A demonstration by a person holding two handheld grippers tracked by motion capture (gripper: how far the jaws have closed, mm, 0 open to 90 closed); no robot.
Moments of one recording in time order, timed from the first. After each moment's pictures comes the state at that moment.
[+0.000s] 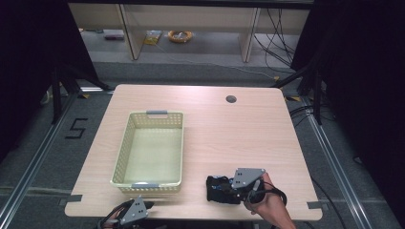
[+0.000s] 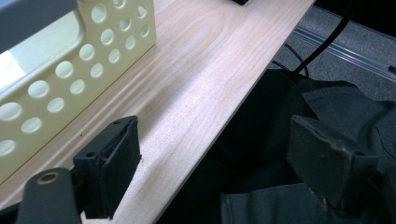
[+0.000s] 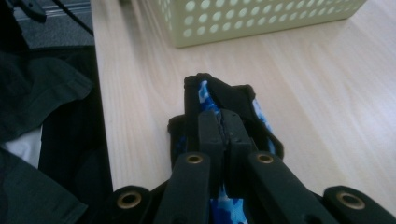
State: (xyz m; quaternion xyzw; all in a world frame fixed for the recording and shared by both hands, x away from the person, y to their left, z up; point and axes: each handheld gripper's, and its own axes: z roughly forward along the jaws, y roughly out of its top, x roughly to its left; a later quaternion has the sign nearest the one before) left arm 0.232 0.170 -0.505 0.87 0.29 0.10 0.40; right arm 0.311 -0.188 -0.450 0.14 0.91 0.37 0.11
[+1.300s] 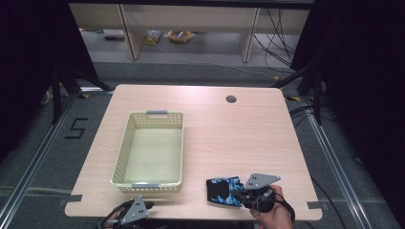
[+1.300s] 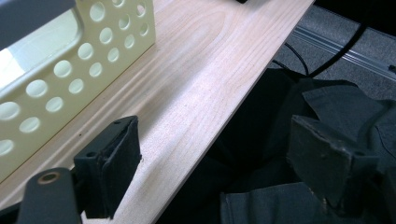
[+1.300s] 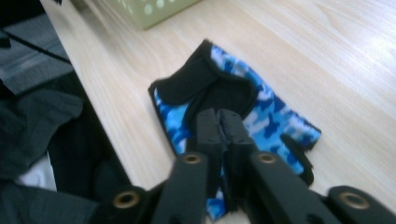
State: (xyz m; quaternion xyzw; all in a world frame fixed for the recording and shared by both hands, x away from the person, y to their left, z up) left arm 0.233 0.170 -0.505 0.87 0.28 0.10 0.40; right arm 0.289 -0.215 -0.467 0.30 0.87 0.37 0.09
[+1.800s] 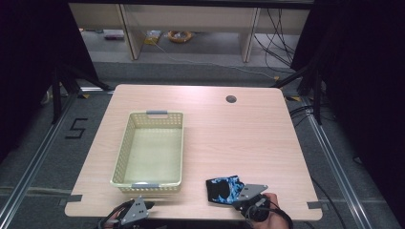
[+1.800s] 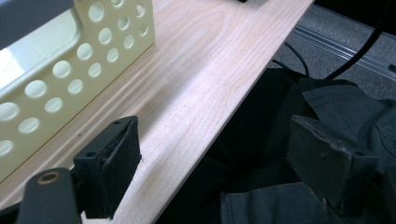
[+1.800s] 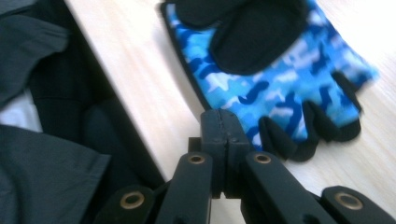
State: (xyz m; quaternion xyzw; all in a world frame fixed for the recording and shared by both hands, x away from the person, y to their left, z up) left arm 0.232 0.169 -0.505 0.87 0.28 0.09 0.40; right arm 0.275 -0.205 -0.491 0.29 0.91 0.27 0.09
